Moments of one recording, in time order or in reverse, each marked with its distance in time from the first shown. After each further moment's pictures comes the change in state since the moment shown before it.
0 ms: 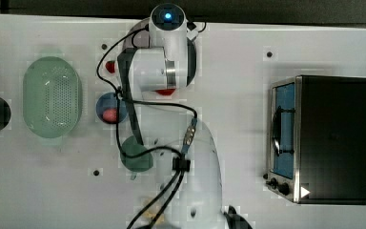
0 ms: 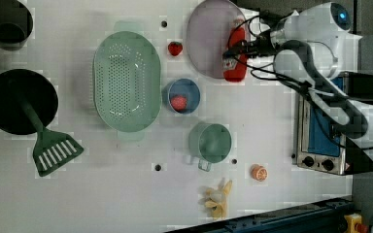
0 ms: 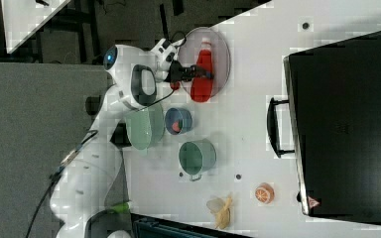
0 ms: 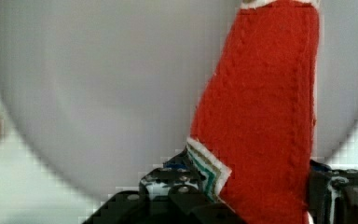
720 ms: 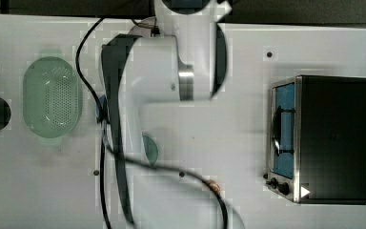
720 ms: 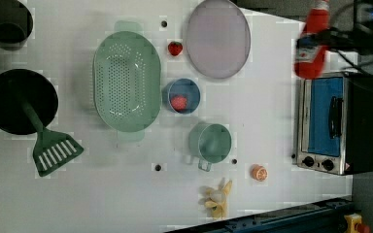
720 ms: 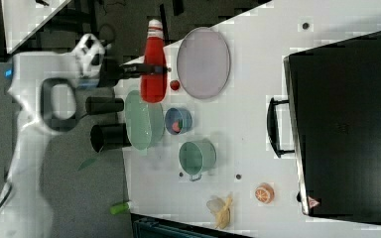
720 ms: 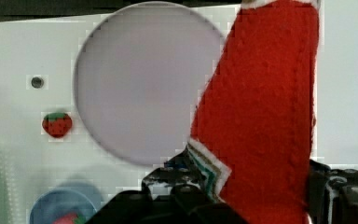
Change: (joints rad) arm -0.072 -0.493 0.003 -0.139 0.019 -0.152 0.000
